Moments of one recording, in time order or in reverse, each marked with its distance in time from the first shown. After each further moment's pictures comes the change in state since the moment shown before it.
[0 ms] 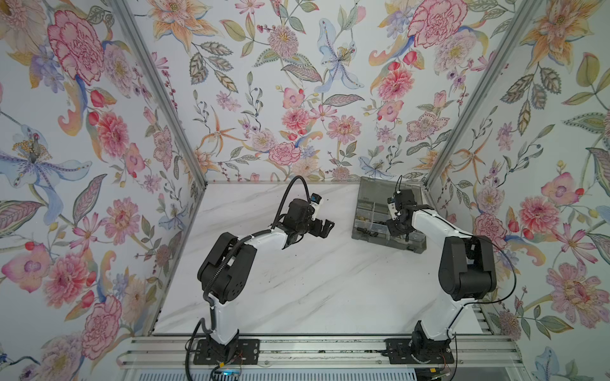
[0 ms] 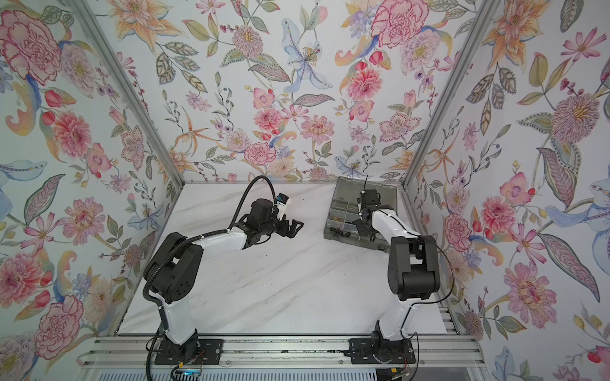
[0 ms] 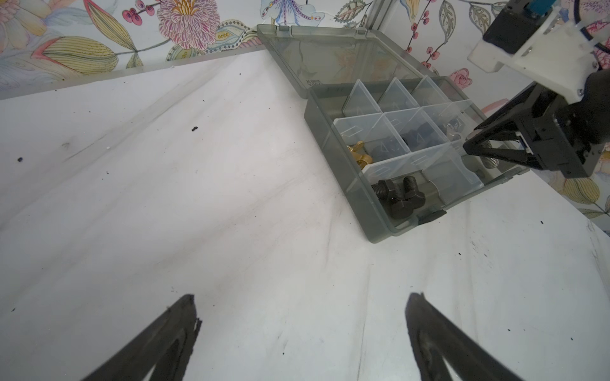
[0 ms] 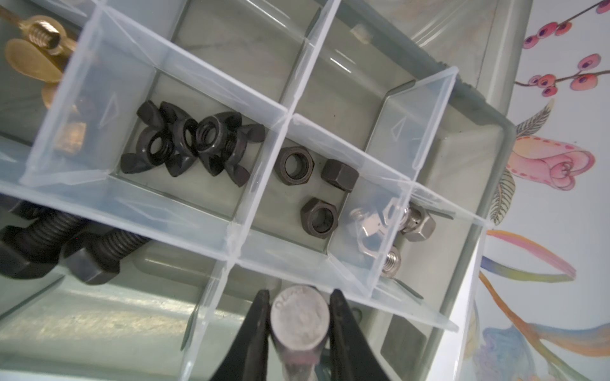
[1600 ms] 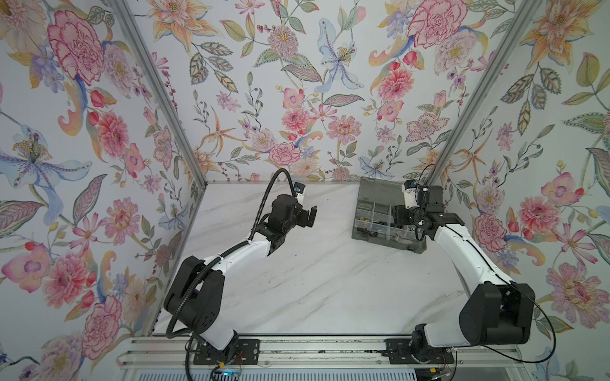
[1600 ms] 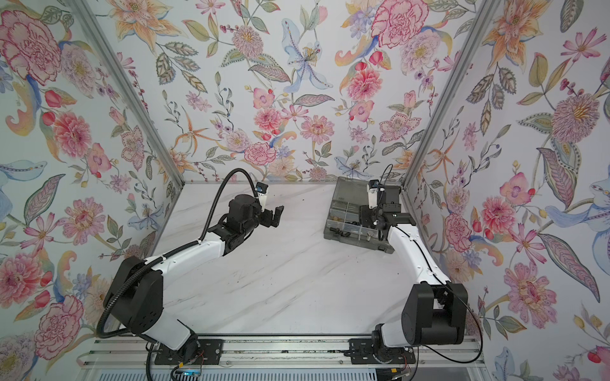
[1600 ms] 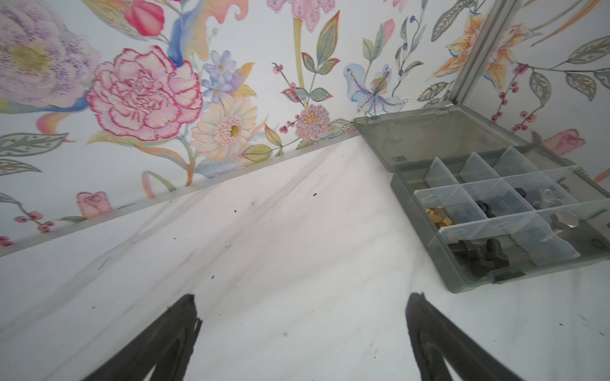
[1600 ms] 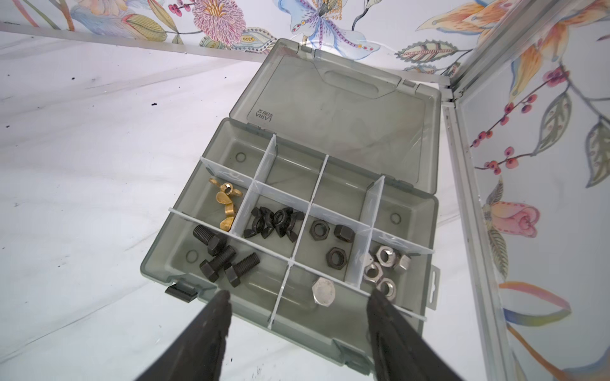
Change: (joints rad) left arm 0.020 -0.335 -0.136 -0.017 -0.400 0.135; right arm -0.047 -0.385 -0.154 0.189 -0.273 0.118
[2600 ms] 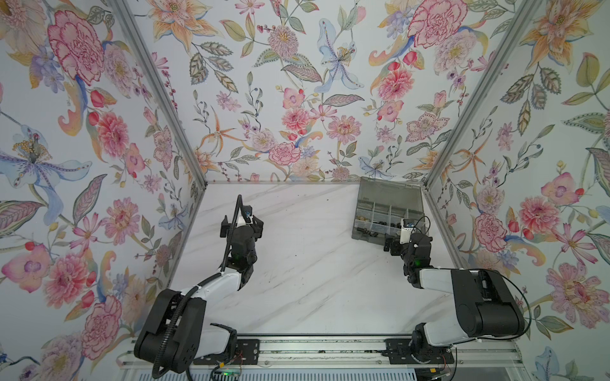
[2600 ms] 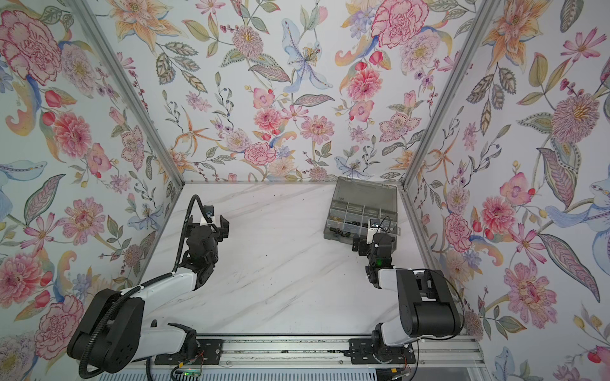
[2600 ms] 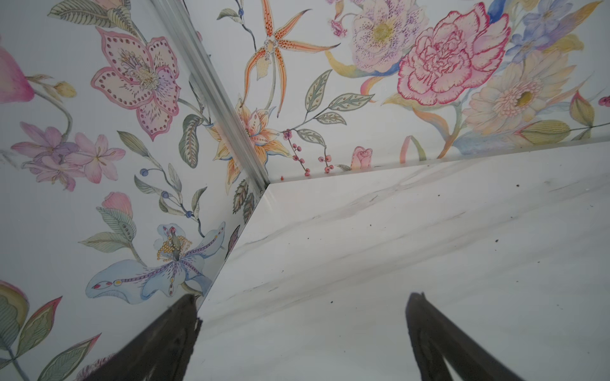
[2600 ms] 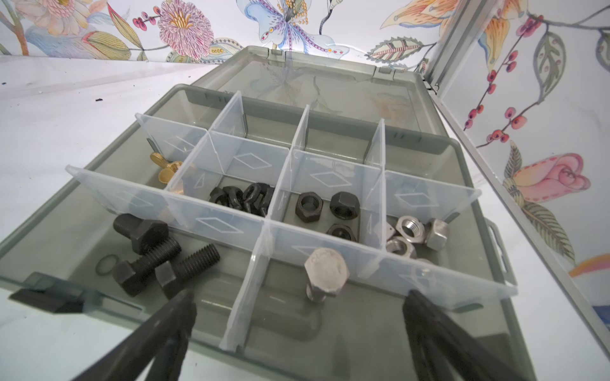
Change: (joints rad) left arm 0.273 -0.255 -0.594 0.541 -0.460 0.244; right arm -0.006 0.070 -0.754 1.154 0.098 0.048
